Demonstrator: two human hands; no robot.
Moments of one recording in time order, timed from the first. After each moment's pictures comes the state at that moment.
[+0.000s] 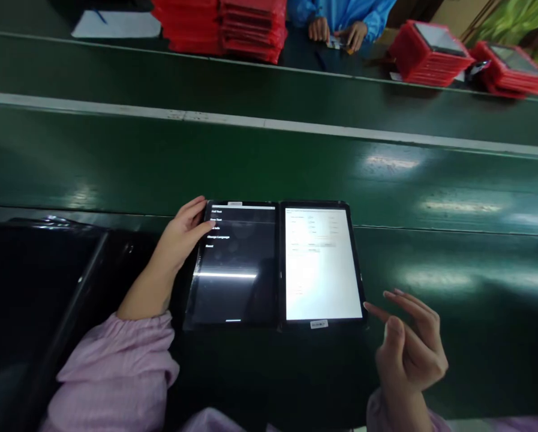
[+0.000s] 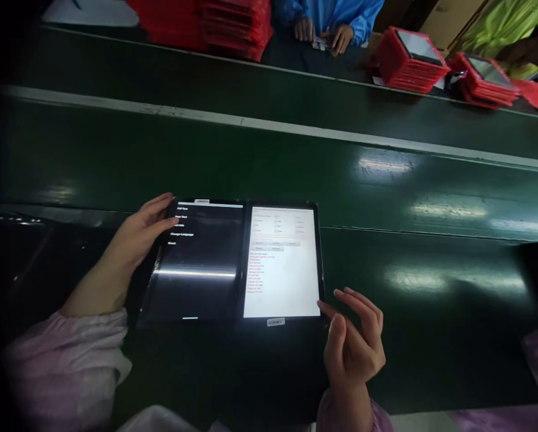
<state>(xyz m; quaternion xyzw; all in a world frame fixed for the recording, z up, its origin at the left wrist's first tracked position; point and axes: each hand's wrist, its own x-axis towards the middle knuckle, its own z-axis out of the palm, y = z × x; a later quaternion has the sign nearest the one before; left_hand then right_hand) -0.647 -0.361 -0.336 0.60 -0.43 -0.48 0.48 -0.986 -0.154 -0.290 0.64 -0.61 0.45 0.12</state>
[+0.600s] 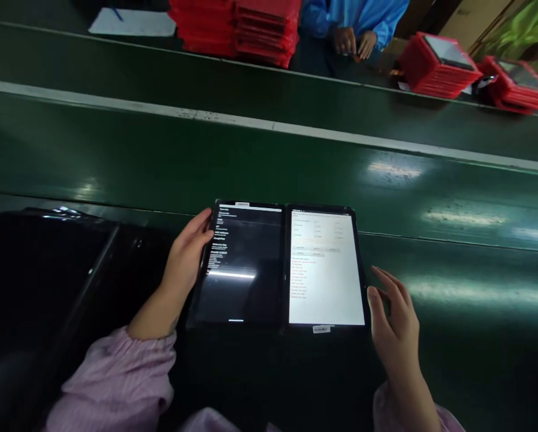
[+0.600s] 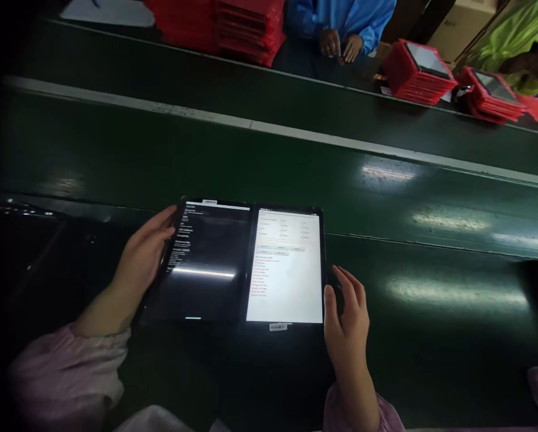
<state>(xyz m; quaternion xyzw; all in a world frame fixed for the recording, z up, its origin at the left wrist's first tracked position) -0.664 -0.321 -0.332 0.58 -0.32 -0.51 0.56 -1.006 -0.176 -0.310 0.61 -0.71 0.35 0.02</state>
